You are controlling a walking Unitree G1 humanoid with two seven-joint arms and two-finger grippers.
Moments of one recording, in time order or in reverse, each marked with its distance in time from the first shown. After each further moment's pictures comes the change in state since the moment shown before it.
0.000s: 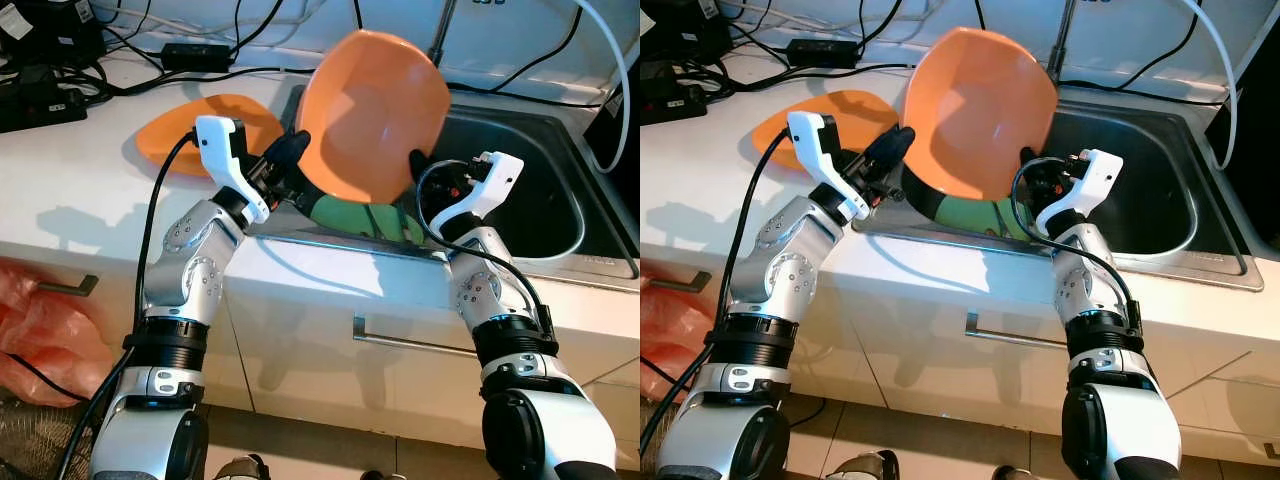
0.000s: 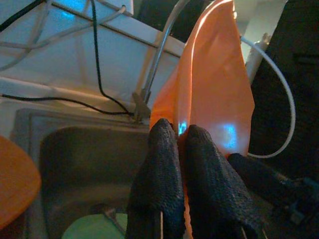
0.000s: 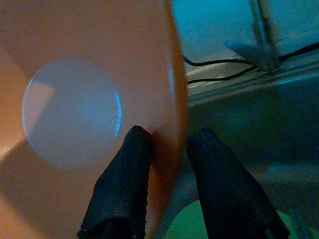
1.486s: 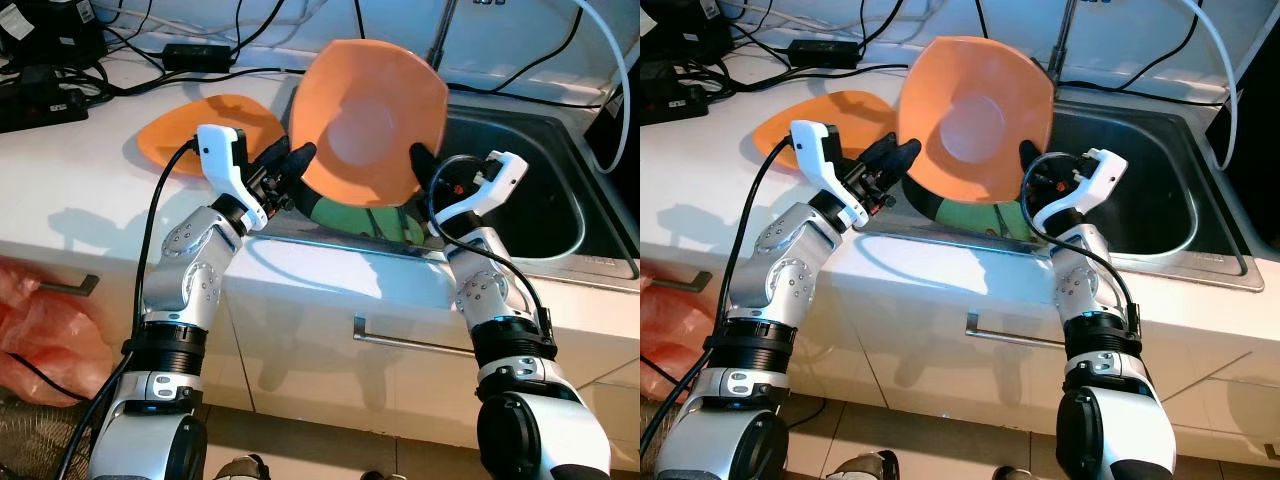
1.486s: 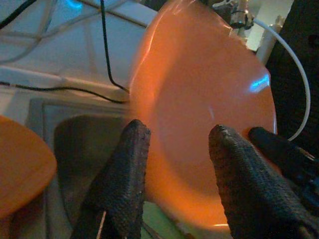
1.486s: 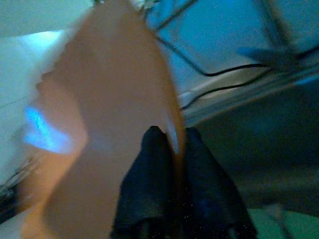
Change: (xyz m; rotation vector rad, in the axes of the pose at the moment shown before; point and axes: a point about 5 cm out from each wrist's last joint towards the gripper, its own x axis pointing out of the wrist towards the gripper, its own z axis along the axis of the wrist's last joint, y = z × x) left arm -0.003 0.001 -0.008 0.048 0.050 0.022; right arm -0.002 -0.001 0.007 0.145 -0.067 0.009
